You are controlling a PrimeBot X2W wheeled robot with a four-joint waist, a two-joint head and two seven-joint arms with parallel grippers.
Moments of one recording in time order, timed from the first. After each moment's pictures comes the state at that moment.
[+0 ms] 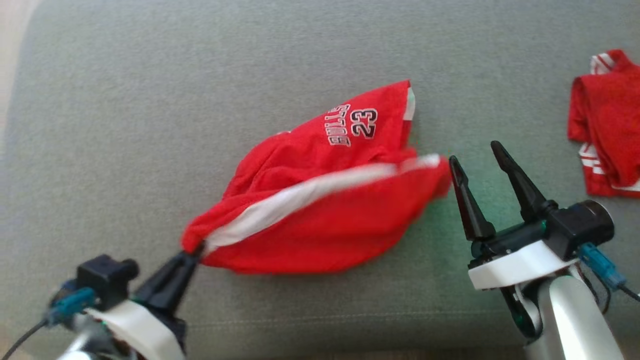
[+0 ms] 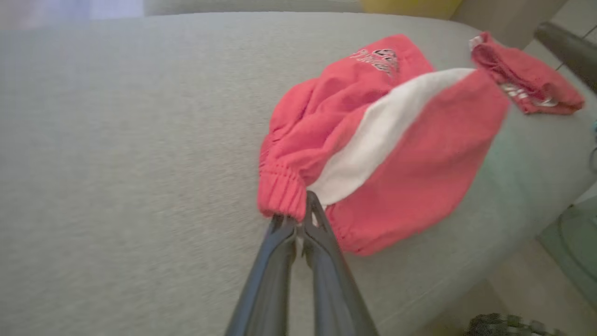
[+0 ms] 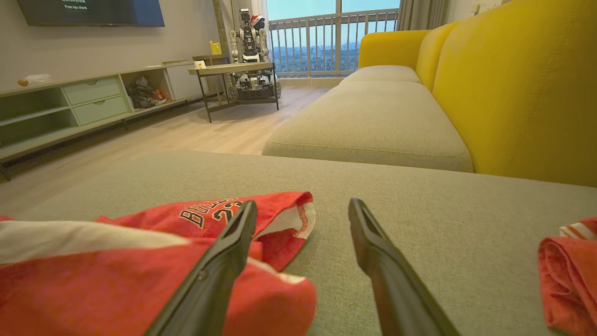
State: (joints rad) left arm 0.06 0.58 -0.46 -0.22 -0.60 0.00 0.02; right arm -0.13 -0.05 0.05 0.05 0.07 0.13 -0.25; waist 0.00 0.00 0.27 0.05
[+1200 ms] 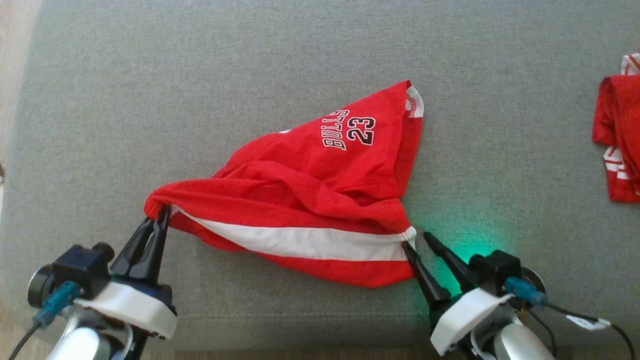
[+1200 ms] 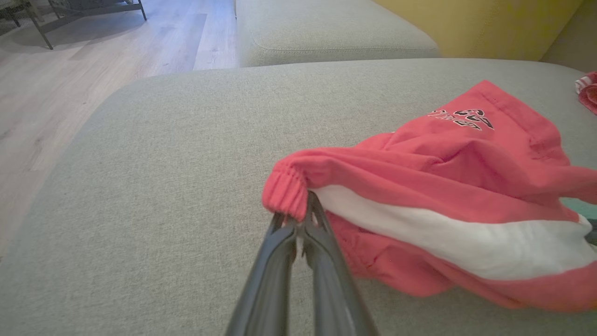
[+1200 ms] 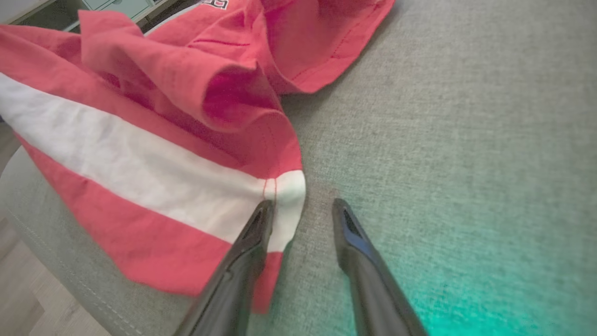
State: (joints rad) left arm -0.03 0.50 -0.42 -0.03 -0.50 0.10 -0.20; right arm -0.06 -0.05 0.22 0.33 0.16 0.13 -0.17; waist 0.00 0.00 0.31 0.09
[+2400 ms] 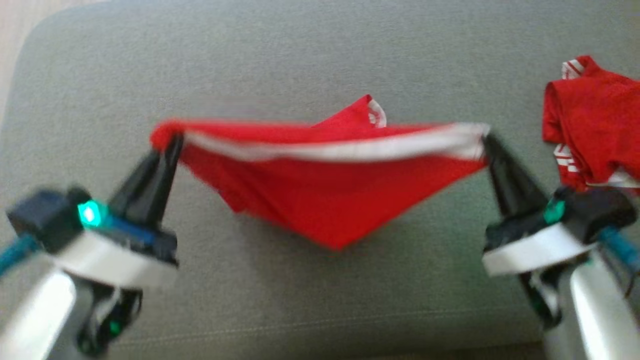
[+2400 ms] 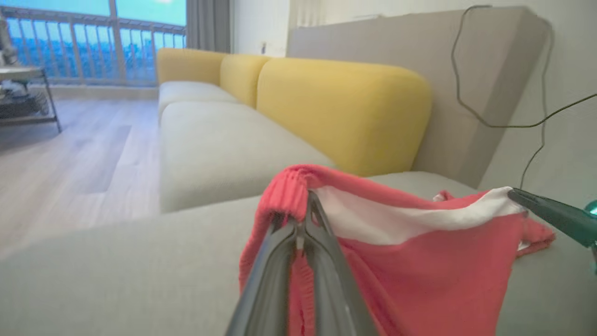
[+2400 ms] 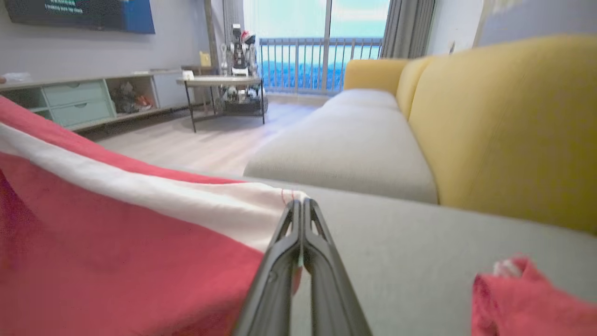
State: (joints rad) left arm -0.13 0.51 -0.39 -0.21 -0.58 -0.02 -0.19; right arm -0.12 -0.07 0.03 -0.02 0.06 0.13 -0.17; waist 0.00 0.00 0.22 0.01
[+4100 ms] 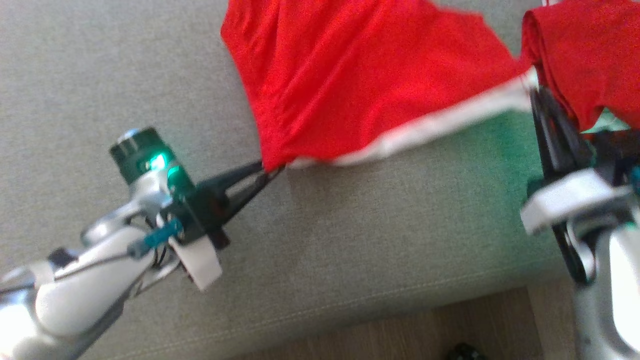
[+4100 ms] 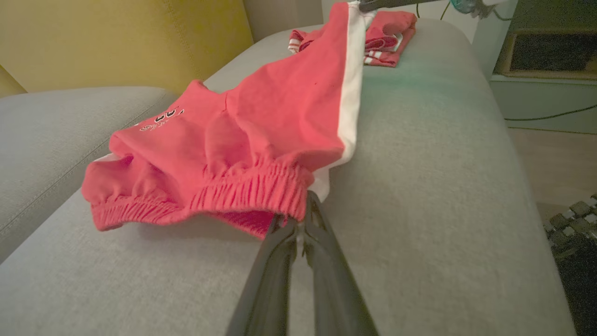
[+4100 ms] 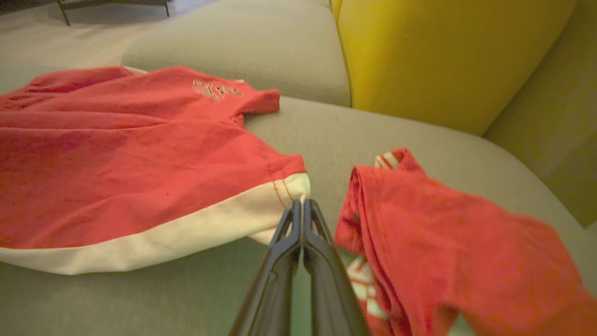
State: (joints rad) left arm -0.71 0.65 -1.05 0.06 -0.31 -0.13 -0.26; right arm -0.31 -0.09 -0.11 0.02 -0.03 0.13 0.00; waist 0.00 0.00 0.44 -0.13
